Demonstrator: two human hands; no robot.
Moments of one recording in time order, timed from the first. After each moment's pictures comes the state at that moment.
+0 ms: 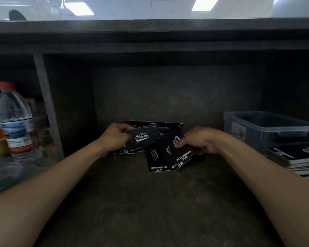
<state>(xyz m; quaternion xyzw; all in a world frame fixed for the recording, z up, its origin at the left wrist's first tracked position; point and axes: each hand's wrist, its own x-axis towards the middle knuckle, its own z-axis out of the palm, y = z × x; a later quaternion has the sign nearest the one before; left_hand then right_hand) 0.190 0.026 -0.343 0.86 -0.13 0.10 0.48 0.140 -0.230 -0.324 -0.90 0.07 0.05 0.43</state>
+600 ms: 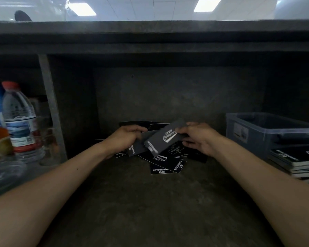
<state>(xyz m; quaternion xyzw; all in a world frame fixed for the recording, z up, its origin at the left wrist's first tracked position) 0.183 0.017 -0.340 0.85 -0.18 0.03 0.50 0.149 -0.221 -0.330 -0.72 0.05 -0.06 0.69</state>
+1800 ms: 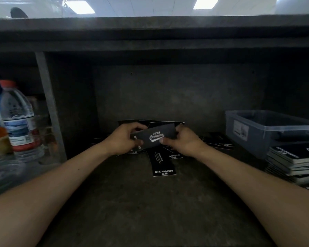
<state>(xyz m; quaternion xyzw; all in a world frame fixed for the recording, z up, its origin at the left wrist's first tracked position) 0.181 0.021 -0.343 0.89 -0.25 0.09 0.37 0.150 -0.201 -0.354 -0.89 -0.05 -0.13 0.43</state>
